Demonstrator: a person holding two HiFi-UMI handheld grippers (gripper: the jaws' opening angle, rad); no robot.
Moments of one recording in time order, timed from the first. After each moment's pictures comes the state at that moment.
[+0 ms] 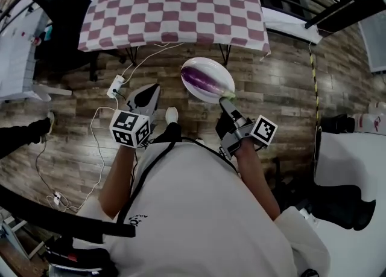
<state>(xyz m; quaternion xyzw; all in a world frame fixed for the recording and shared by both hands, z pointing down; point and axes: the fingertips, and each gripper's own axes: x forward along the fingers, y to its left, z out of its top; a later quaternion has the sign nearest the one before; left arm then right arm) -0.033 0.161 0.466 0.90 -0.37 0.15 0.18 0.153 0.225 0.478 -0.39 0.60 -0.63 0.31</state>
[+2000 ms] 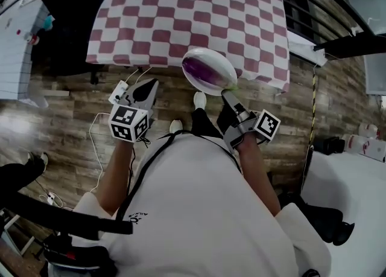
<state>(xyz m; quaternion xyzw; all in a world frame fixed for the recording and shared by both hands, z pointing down) -0.163 -0.063 0.489 0.88 -0.39 0.13 0.21 0.034 -0.020 0.466 -0.37 0.62 -0.64 0.27</state>
